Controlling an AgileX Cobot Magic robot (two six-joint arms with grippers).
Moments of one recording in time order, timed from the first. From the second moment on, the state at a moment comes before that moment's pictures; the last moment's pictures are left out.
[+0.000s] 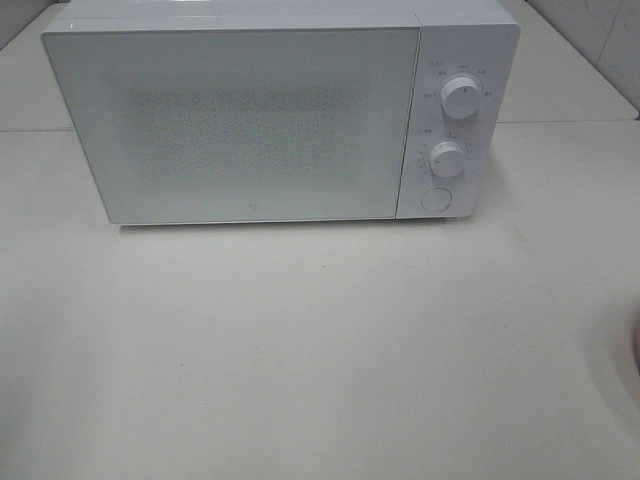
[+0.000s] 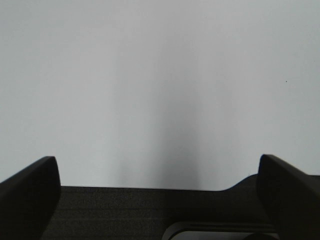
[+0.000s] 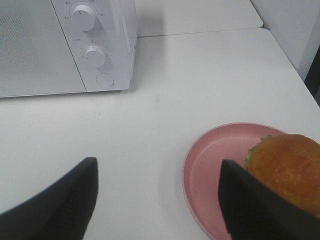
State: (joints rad) left arm 0.03 0.49 -0.60 -0.05 1.15 0.02; right arm 0.09 0.00 -0.50 -0.08 0.97 0.17
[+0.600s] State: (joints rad) left arm 0.03 0.02 -0.52 -0.05 1.08 0.02; right arm 0.09 0.00 -0.50 -0.08 0.97 0.17
